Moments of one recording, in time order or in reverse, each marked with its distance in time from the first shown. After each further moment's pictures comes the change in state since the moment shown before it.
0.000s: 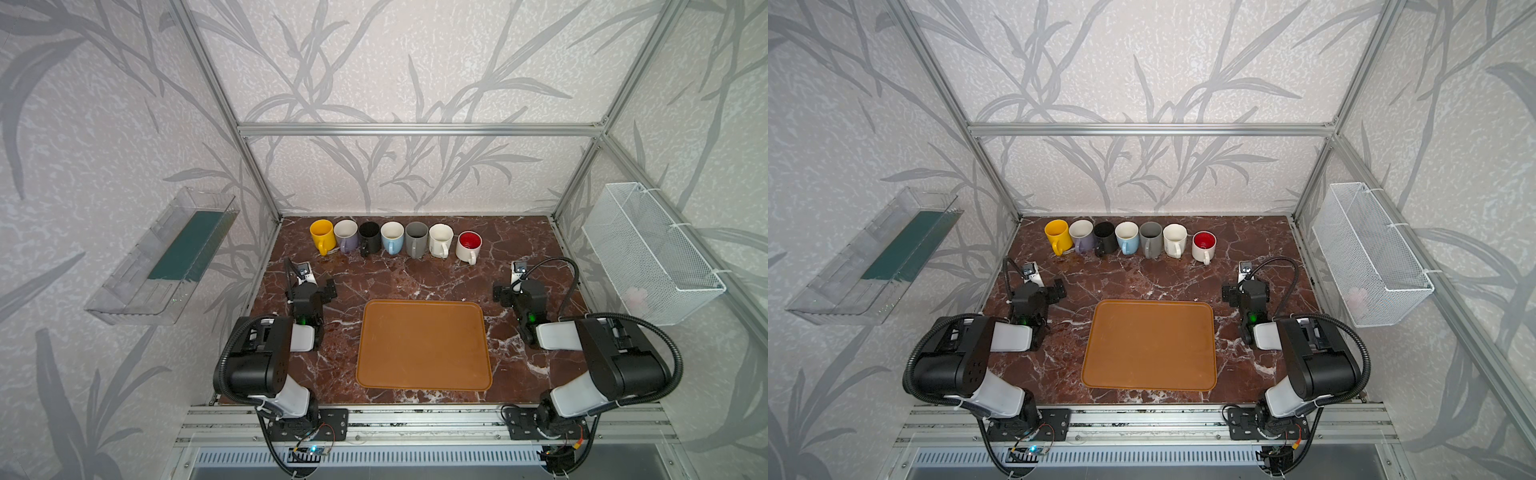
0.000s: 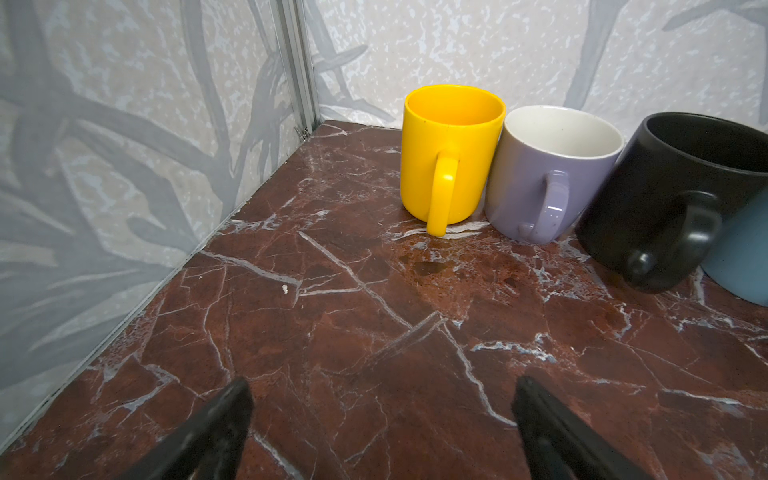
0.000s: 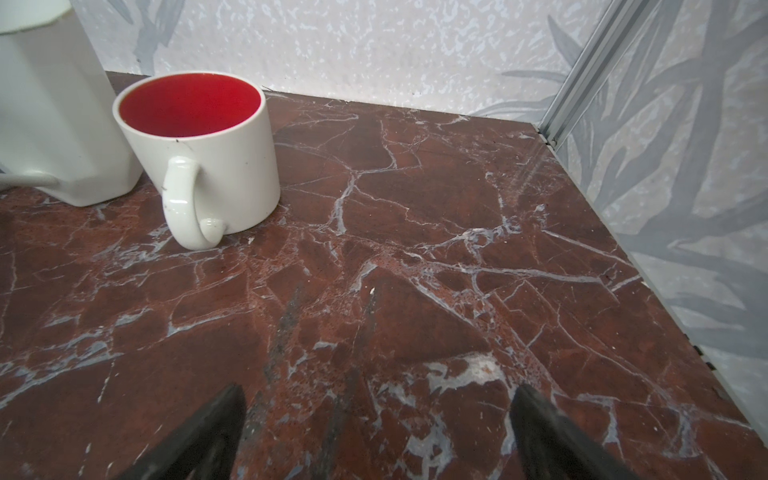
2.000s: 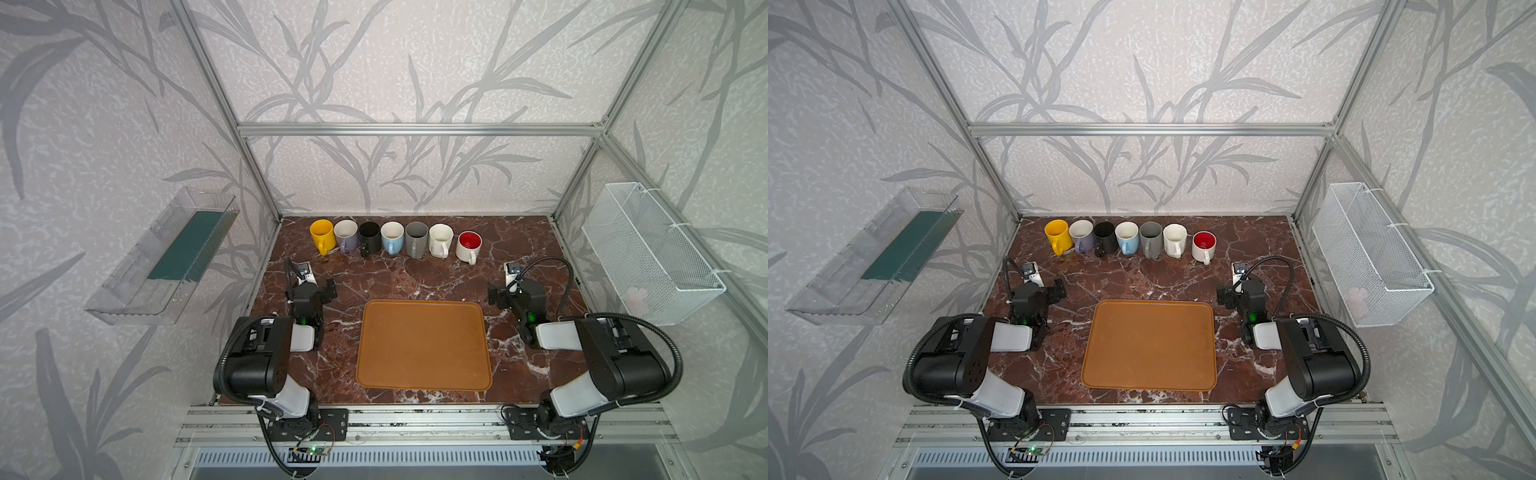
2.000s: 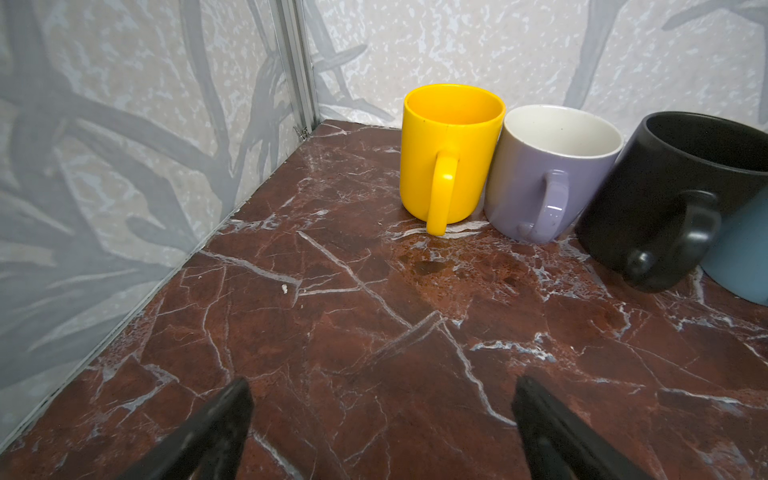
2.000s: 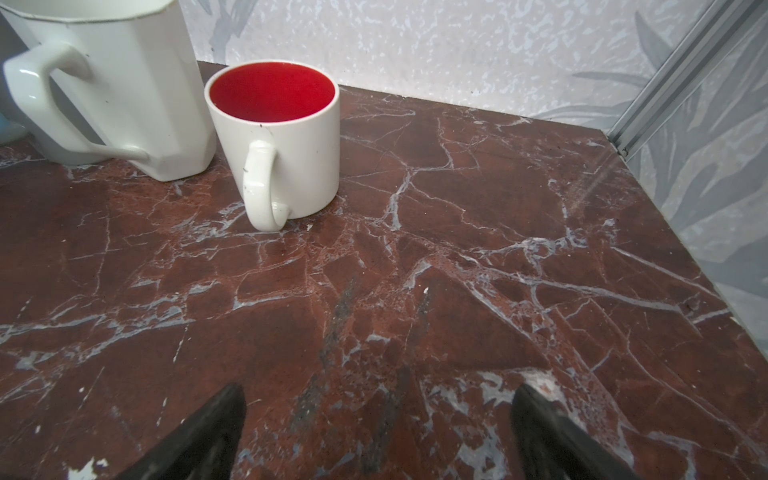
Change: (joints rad) left arm 0.000 0.000 0.000 -0.001 0.001 0.000; right arm 0.003 0.000 0.004 -0.023 -0.135 -0.038
